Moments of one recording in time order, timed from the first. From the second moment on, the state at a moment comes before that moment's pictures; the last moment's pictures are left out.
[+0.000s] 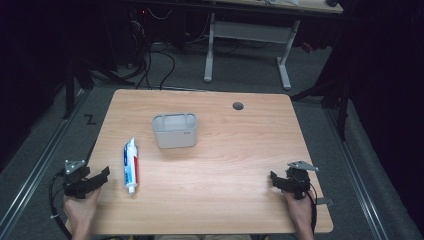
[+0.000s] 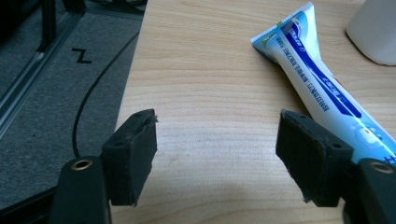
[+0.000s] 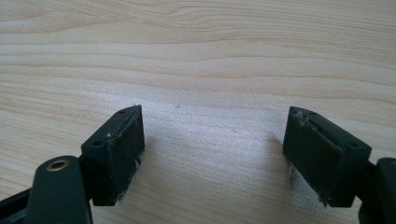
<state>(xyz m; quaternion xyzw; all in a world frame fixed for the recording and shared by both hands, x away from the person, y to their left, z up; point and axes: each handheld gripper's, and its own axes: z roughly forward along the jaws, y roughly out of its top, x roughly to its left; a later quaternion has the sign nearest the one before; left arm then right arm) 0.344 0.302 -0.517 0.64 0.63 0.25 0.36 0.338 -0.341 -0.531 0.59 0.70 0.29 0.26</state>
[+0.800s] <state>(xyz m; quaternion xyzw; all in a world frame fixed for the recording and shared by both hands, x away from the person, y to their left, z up) 0.300 0.287 -0.475 0.66 0.60 0.25 0.39 0.336 -0.341 -0.531 0.59 0.71 0.29 0.26</state>
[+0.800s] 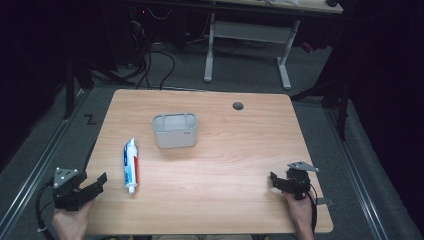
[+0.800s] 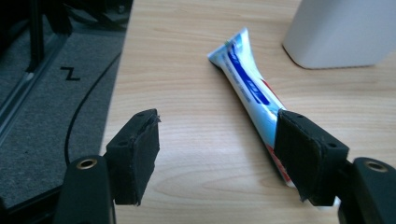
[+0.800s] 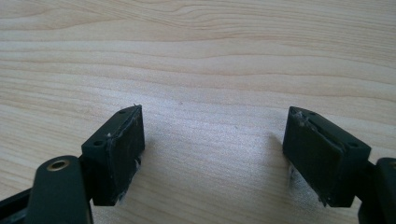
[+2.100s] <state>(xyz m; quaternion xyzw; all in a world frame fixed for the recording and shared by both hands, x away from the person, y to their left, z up) 0.410 0.219 -0.451 0.75 0.58 0.18 0.25 0.336 -0.341 -0.531 0.59 0.71 0.29 0.26</state>
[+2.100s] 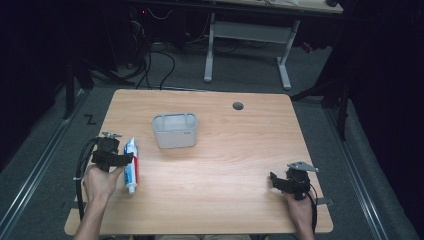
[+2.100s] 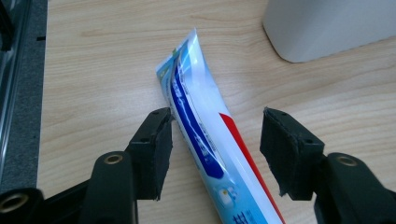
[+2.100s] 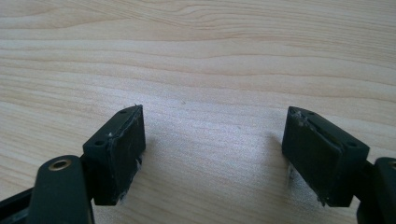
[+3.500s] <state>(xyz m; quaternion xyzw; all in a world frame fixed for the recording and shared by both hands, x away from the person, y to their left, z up) 0.463 0.208 -0.485 0.75 0.62 0.15 0.17 0.335 -0.341 -0.531 0.59 0.71 0.29 0.25</state>
